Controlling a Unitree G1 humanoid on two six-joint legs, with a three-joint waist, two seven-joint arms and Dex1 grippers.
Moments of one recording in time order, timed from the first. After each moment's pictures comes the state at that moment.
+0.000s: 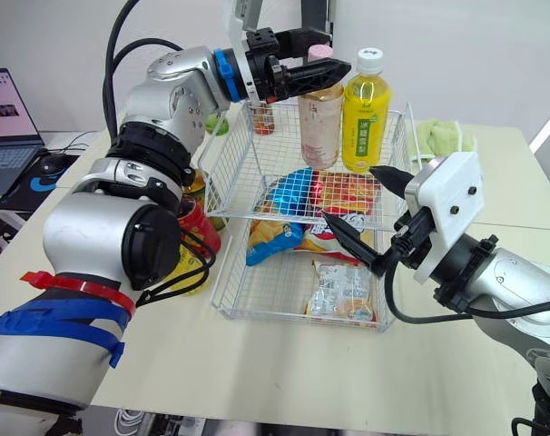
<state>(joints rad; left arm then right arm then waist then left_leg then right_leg) -1.65 0.29 0.12 1.22 -0.25 0.10 -1.17 -0.38 -0.80 -0.26 -0.95 1.08 0.89 0.08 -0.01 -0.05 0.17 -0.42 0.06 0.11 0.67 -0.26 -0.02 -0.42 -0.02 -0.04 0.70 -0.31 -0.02</state>
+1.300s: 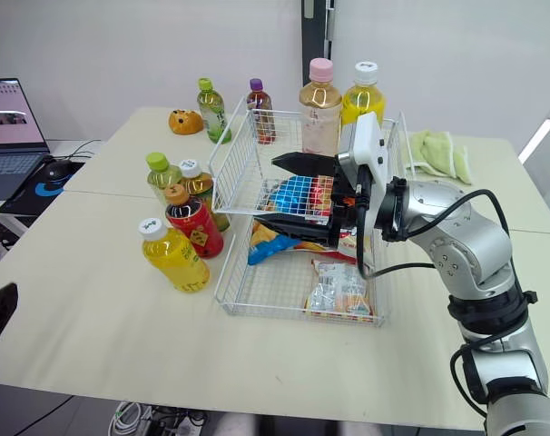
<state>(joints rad) 0.40 0.31 1.18 -0.56 -0.81 0.64 -0.64 -0.77 -0.54 0.12 -0.32 0.72 0.58 0.88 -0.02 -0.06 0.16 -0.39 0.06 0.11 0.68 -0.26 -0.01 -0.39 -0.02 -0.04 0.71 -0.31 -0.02</state>
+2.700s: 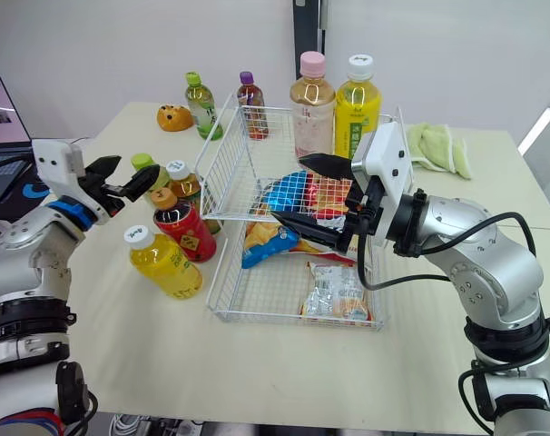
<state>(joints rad) -0.65 0.69 0.31 0.47 -0.40 0.21 -0.66 -0.66 -0.57 0.02 -0.55 0.71 0.73 0.67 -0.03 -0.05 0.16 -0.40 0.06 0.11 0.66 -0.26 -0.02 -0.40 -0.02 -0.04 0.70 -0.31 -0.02</state>
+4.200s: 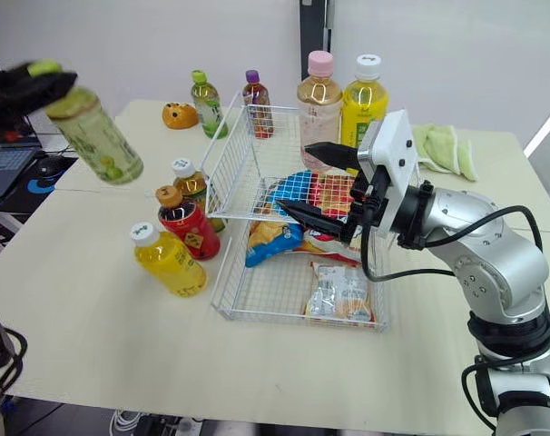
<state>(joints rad) -1.10 1.04 0.29 0.52 -0.51 0.57 -1.10 -0.68 -0.59 0.01 -0.51 0.69 0.68 0.67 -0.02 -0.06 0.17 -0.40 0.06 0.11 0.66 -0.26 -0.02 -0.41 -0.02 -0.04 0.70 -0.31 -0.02</state>
